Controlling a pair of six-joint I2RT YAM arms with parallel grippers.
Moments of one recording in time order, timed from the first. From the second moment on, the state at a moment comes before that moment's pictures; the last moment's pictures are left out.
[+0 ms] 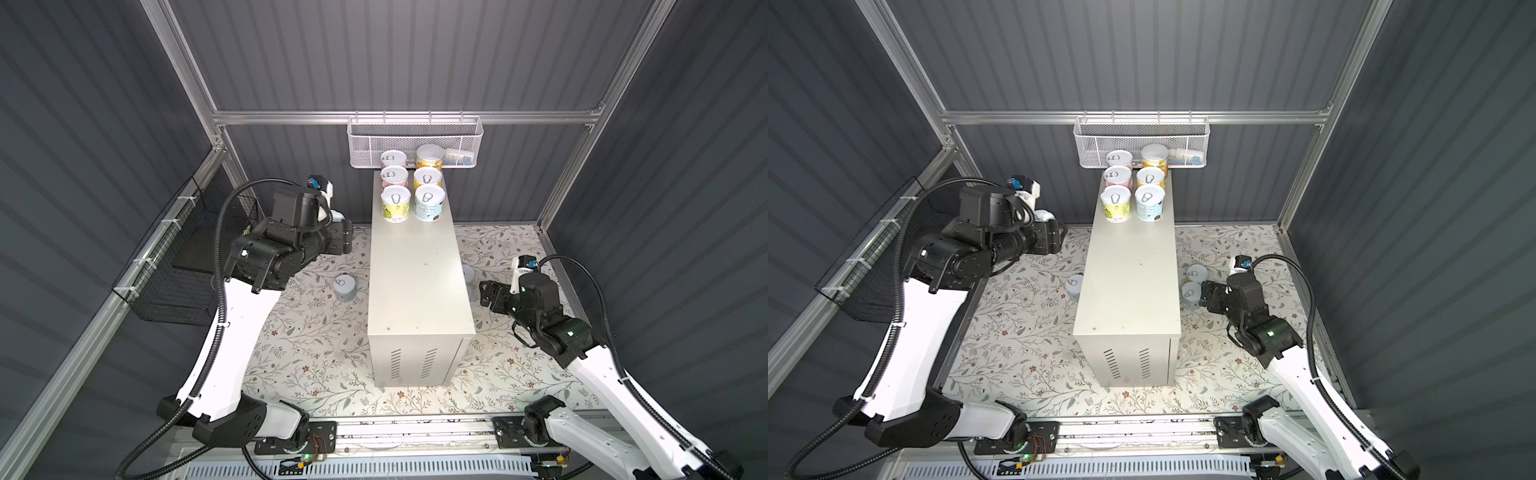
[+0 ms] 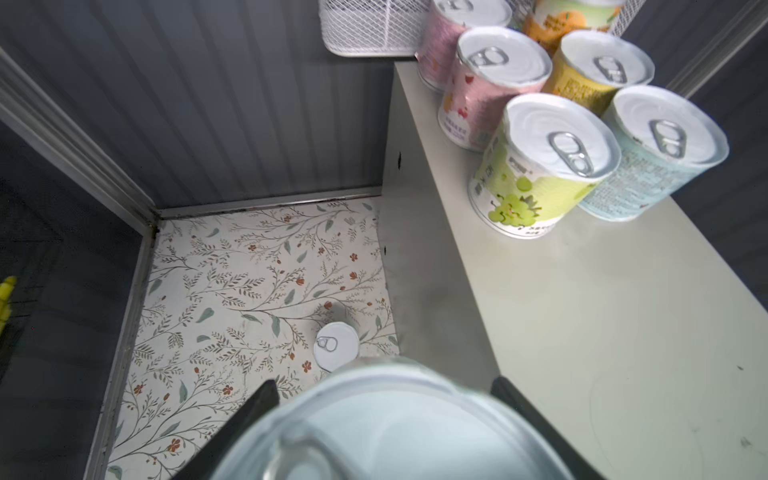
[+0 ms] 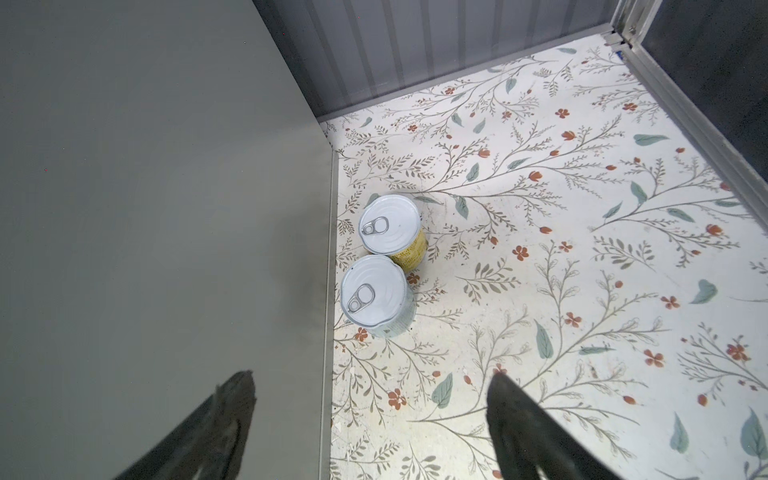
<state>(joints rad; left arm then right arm) -0.50 1.44 2.00 -1.15 -0.13 -0.17 0.40 0.87 0.83 -0.50 0.20 0.47</state>
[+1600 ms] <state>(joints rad) -0.74 1.73 2.25 -1.24 -0.15 -0.09 0.39 0.97 0.86 -0.53 0.17 0.49</state>
